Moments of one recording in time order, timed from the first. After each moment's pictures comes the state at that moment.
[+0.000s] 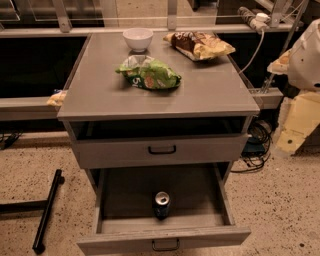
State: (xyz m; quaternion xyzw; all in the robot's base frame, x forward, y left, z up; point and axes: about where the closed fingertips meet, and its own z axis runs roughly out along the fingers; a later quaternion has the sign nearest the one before) arm 0.438 -0.217 0.976 -0.60 0.78 -0.03 0.16
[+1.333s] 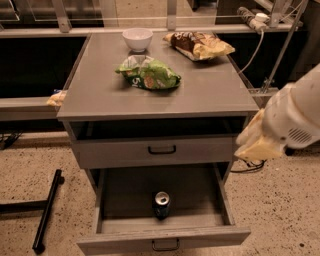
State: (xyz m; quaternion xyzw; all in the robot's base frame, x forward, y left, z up) arm 0.429 -0.191 0.890 -0.58 0.79 0.04 0.20
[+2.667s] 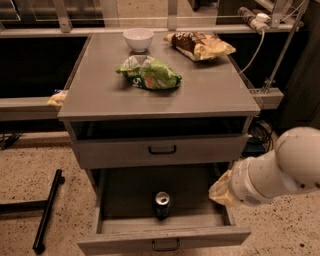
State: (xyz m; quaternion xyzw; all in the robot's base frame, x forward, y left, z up) arm 0.416 -0.160 0.722 -0.57 0.79 0.09 0.23
